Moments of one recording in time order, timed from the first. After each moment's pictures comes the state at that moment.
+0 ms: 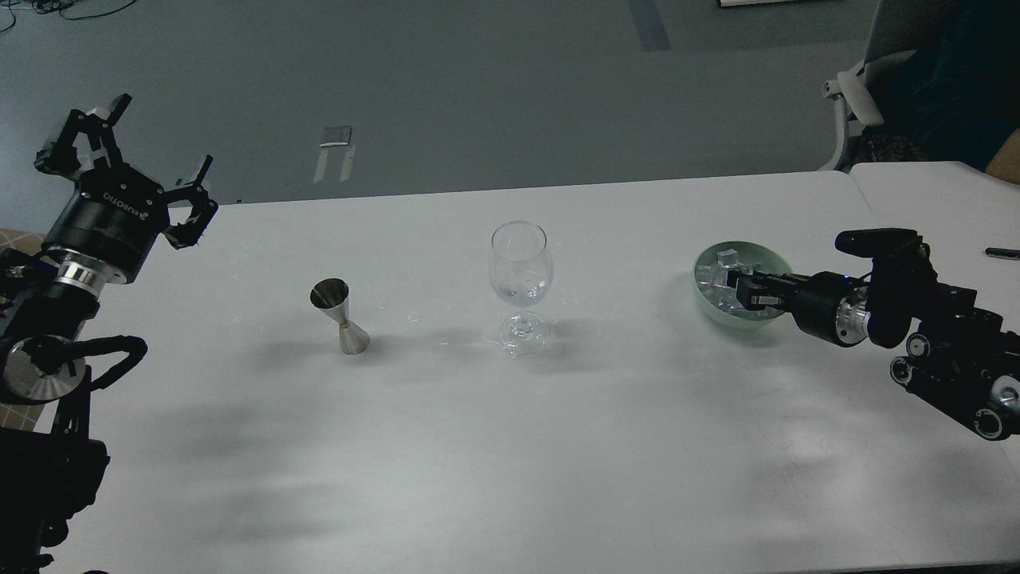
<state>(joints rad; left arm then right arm) -0.33 0.30 -1.74 -1.13 0.58 -0.49 0.10 0.72 -0.55 0.37 0.88 -1.60 0.07 0.24</state>
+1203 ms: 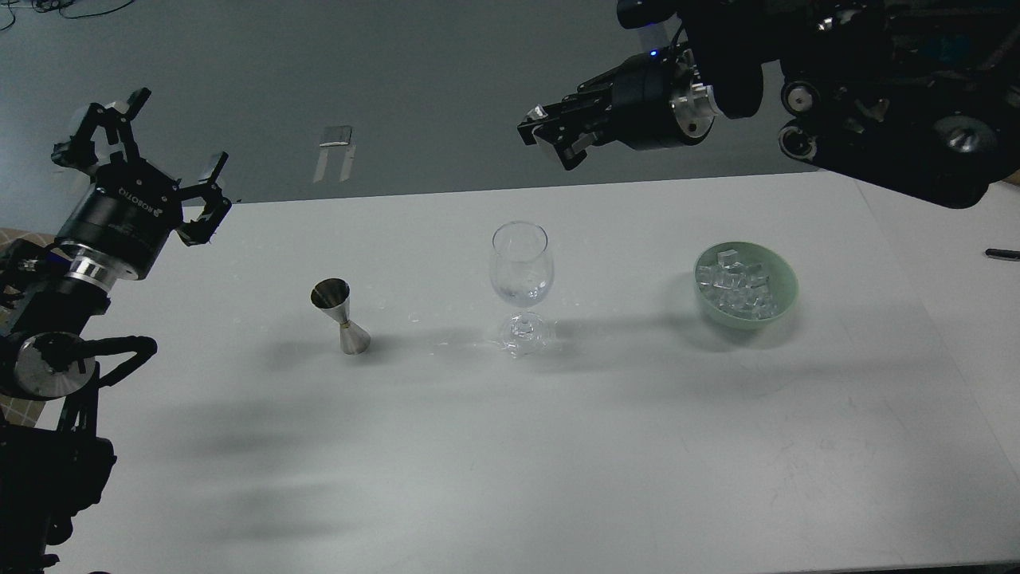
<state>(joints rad) -0.33 0.29 -1.71 -1.16 0.61 -0.49 0.10 1.64 -0.40 -0.15 1.17 -1.38 0.31 0.23</state>
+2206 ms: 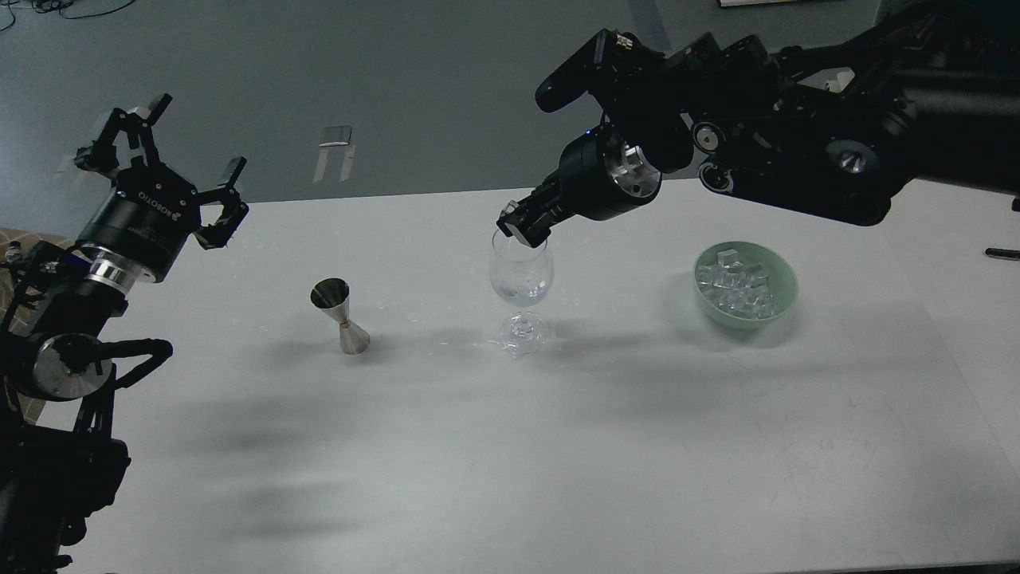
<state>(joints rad) -0.33 0.27 -1.69 -1.16 0.61 -0.49 0.10 1.67 -0.24 -0.28 1.08 -1.27 0.47 0.24</state>
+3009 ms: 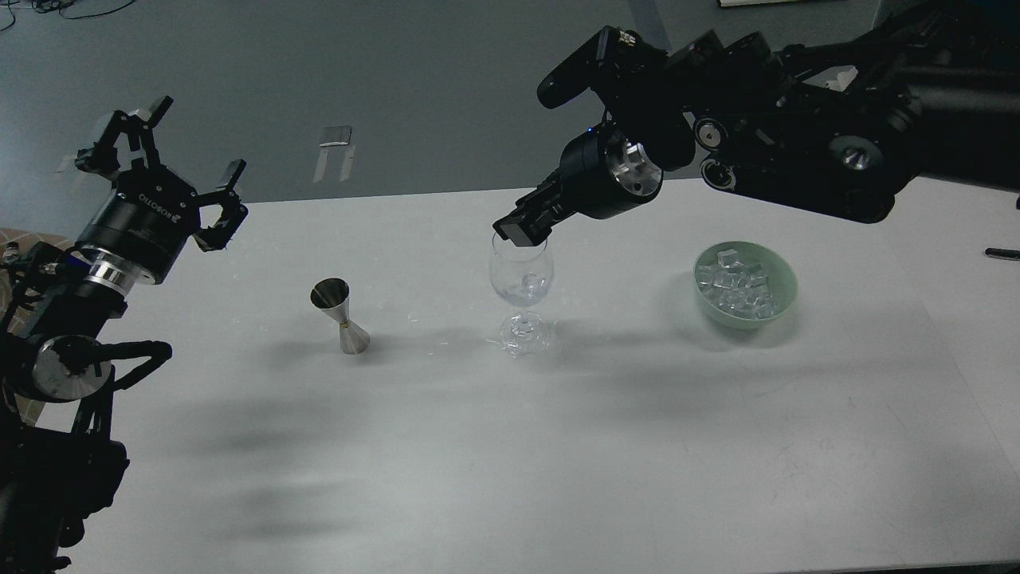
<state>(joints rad) -0.33 0.28 -1.69 -1.16 0.62 -0.49 0.10 1.68 -0.24 -0.28 1.08 -1.23 0.47 0.24</state>
